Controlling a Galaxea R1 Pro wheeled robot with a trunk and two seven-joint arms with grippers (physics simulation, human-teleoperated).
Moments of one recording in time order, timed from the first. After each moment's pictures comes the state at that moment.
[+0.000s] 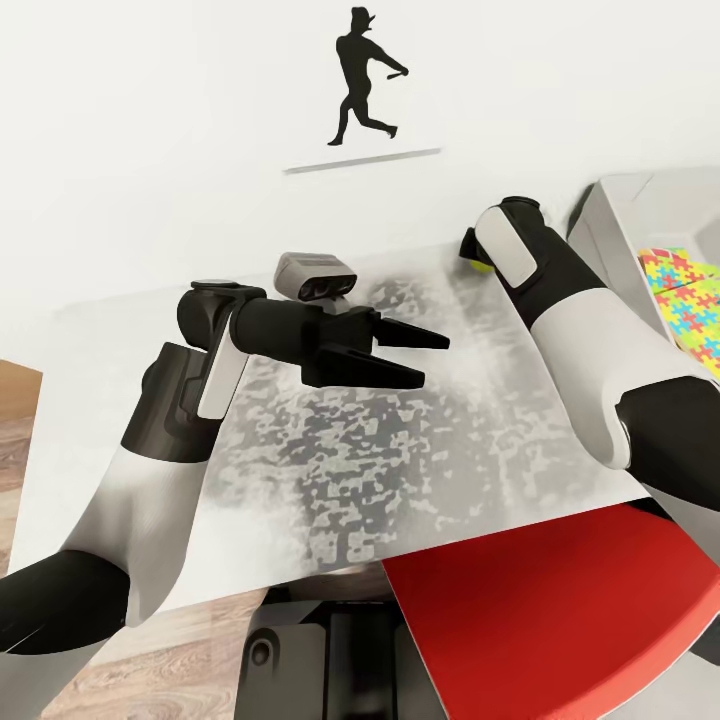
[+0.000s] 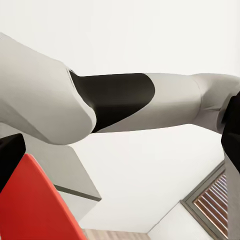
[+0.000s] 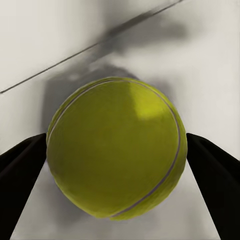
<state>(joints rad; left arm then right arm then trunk) -1.18 -0.07 -0.29 -1.45 0.37 1.04 -1.50 -1.68 0.02 0.32 -0.57 -0.71 0.61 -0.71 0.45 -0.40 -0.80</state>
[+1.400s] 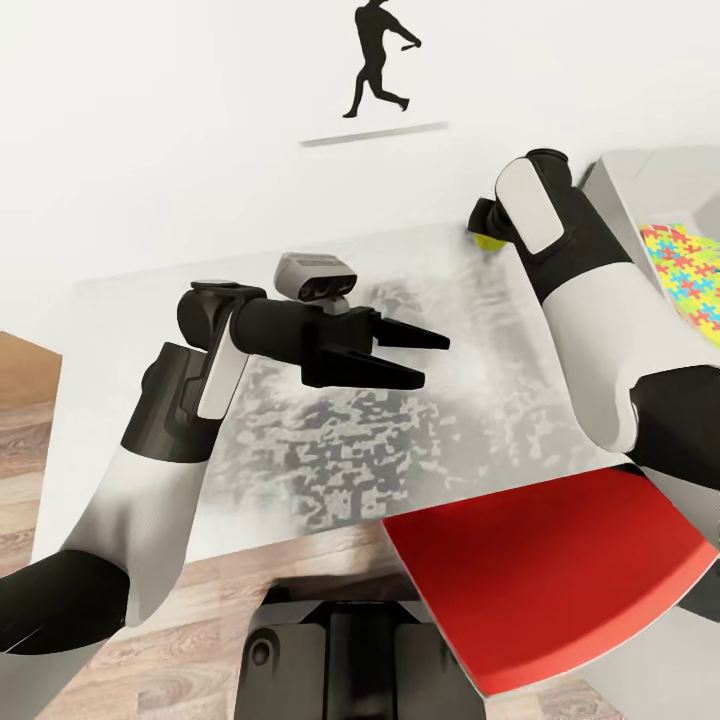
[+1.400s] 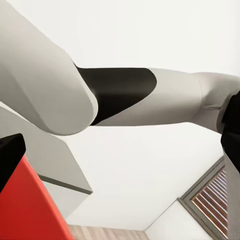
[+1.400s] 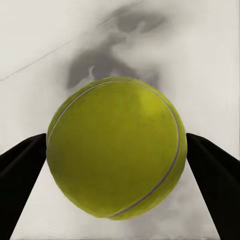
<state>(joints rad) -1.18 -0.07 -0.29 -1.45 0.38 1.04 -1.50 -1.73 0.03 0.21 -0.65 -0.72 0.74 -0.77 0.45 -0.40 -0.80</state>
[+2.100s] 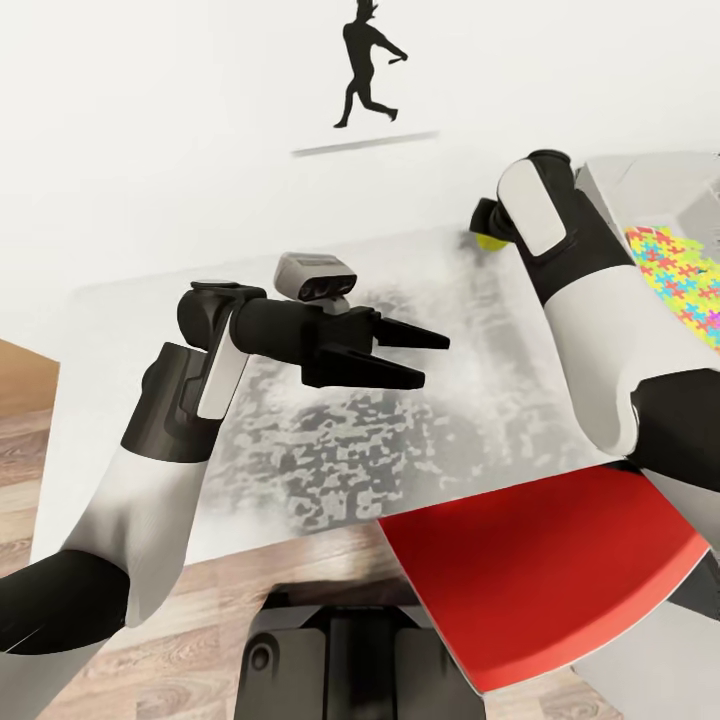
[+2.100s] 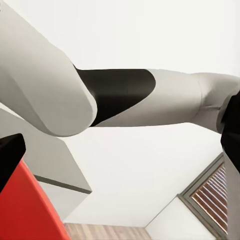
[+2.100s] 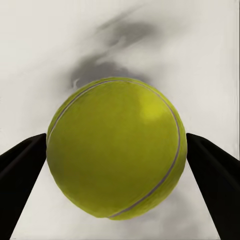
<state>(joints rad) -1.18 -0.07 -0.29 -1.45 0.38 1.04 -1.50 -1.72 0.02 0.21 -0.67 -0.72 0.74 -0.77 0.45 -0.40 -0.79</state>
